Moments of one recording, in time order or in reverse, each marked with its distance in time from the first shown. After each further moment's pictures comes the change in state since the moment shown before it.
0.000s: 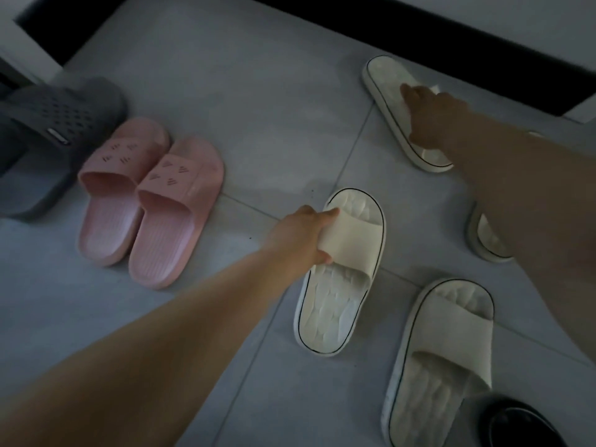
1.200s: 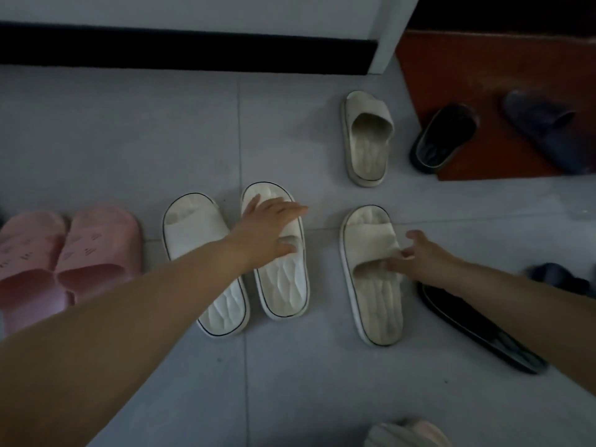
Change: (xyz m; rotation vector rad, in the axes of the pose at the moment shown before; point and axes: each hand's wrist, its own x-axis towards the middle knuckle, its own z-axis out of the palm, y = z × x) left_hand -0.005 0.030 0.003 0.339 -0.141 0.658; right_hand -0.348 -0.011 0.081 1.000 -0.327 0.794
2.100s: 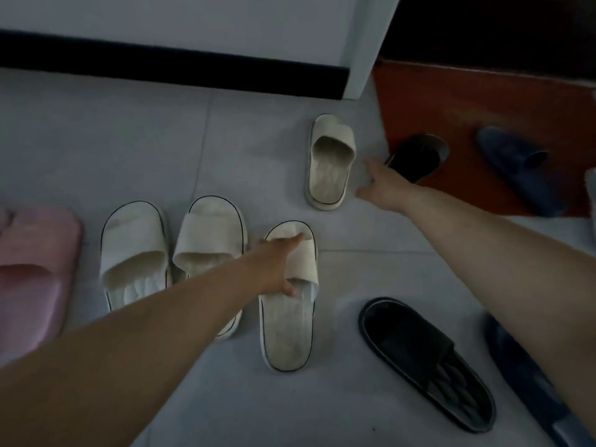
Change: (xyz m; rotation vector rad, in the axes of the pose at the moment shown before) left_hand 0.062 0.112 0.031 -0.091 -0.244 -0.282; right_hand 0.109 -0.047 -0.124 -0.097 0.097 -0.443
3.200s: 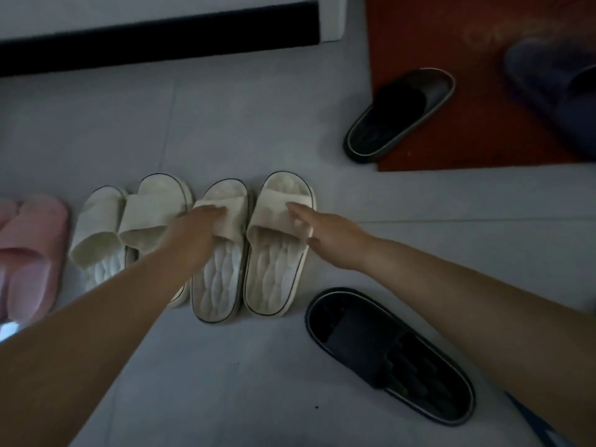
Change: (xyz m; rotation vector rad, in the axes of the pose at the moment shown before) left_hand 0.015 0.026 0.010 0.058 0.260 -0.439; right_hand -0.069 0.086 0.060 0.050 -0.285 -0.449
